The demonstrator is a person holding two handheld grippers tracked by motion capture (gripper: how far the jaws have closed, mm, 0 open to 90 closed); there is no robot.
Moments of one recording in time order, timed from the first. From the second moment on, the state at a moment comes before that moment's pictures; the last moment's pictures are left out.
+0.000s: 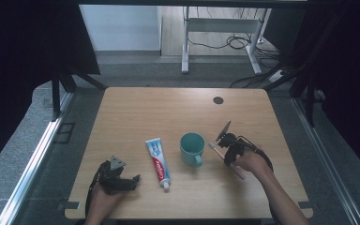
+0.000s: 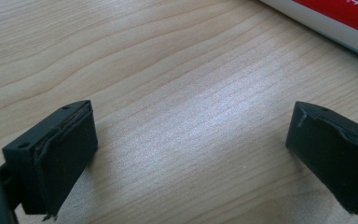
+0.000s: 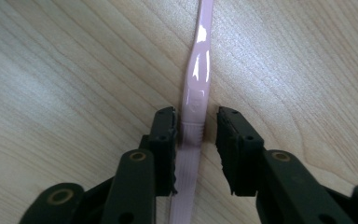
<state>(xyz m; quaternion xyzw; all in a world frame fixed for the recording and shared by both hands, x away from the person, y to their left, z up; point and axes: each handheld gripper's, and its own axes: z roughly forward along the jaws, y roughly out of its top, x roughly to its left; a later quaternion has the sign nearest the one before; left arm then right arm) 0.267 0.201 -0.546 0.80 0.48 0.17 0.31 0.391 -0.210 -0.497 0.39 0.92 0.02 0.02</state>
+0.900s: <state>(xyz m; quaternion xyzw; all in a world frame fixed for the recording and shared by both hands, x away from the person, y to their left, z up) 0.267 0.201 -0.546 0.80 0.48 0.17 0.31 0.392 -0.212 -0.486 0.40 0.91 0.05 0.00</state>
